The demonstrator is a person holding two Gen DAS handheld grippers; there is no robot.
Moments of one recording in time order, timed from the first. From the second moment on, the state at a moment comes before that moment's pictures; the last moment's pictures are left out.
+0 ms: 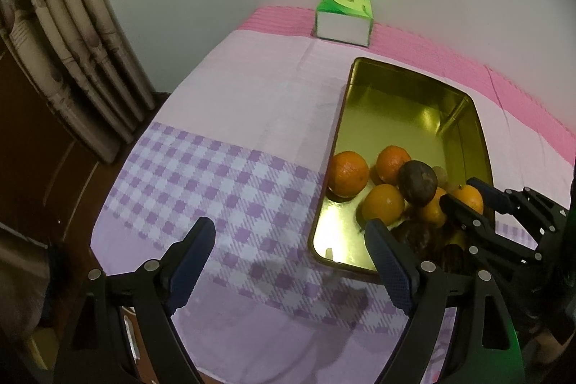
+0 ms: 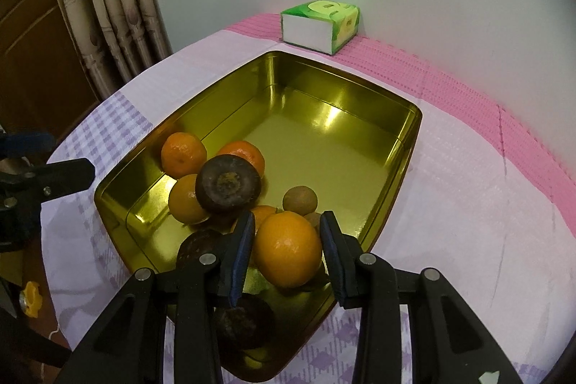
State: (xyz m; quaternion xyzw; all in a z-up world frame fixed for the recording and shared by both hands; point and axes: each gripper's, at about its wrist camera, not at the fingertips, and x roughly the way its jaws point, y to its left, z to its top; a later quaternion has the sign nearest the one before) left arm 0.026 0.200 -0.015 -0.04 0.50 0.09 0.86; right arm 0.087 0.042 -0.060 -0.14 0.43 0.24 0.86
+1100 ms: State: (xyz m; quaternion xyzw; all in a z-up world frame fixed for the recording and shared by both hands) left arm 0.013 0.179 -0.018 -0.01 0.50 0.07 0.86; right arm 0.066 0.003 -0.029 -0.10 0.45 0.17 0.87
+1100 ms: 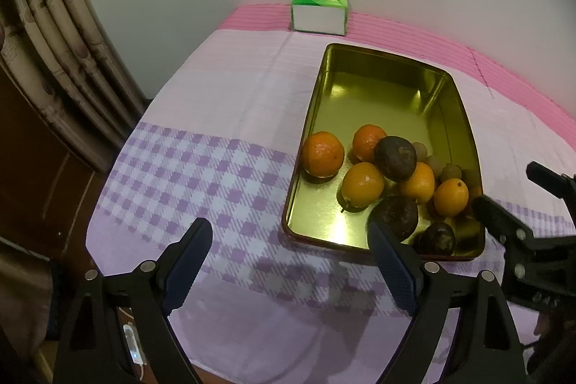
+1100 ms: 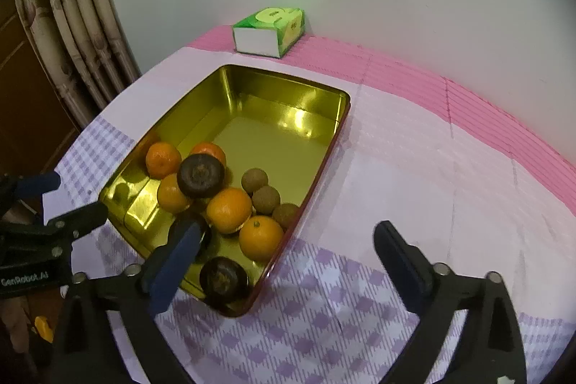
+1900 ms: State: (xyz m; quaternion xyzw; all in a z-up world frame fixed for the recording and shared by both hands) left arm 0.011 0.154 -0.021 0.03 0.50 0.06 0.86; right arm 0.040 -0.001 -0.041 -0.09 0.48 0.16 0.86
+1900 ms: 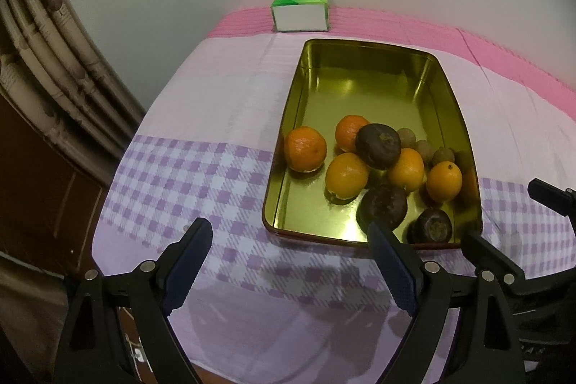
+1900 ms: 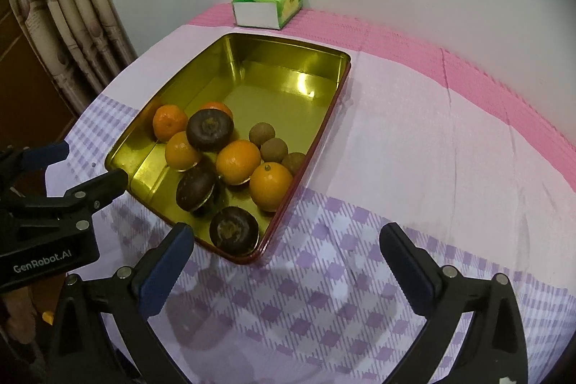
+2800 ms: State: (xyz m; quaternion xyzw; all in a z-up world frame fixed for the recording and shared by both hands) left arm 0.009 0.145 -0.022 0.05 0.49 0.06 0.87; right arm 0.031 0.001 -0.054 -0.09 0.50 0.16 0.85
